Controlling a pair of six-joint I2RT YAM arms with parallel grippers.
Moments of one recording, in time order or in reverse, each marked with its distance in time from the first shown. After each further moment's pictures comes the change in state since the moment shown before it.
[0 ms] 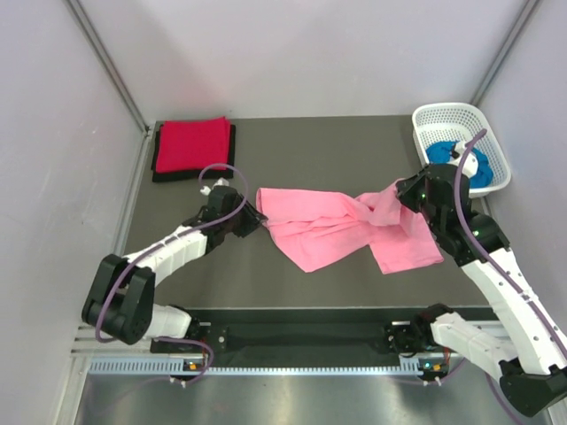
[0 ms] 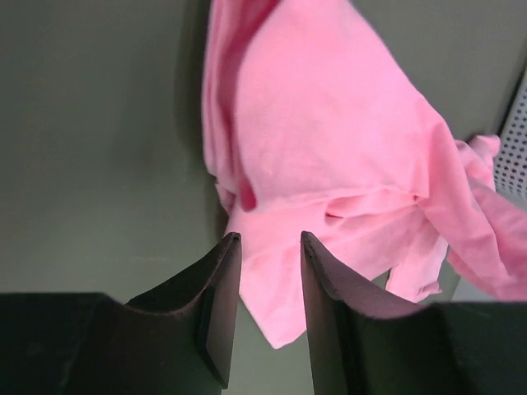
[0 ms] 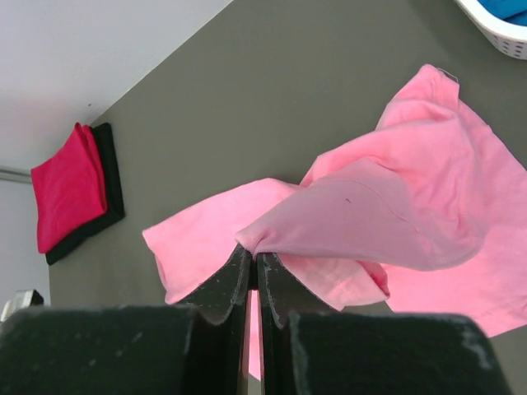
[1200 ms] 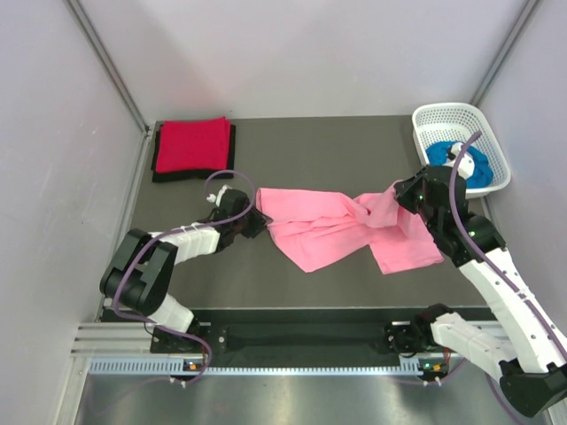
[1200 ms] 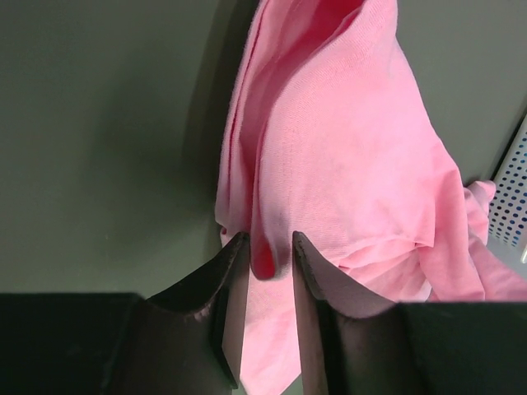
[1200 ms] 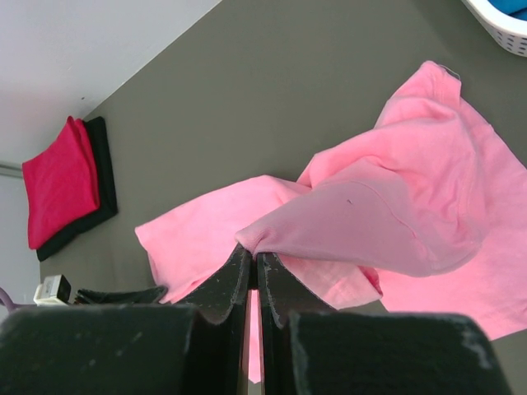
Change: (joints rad) left arm -0.027 0.210 -0.033 0.205 -0.056 -0.173; right arm 0.000 -0.002 -0.044 0.039 -0.010 -0.014
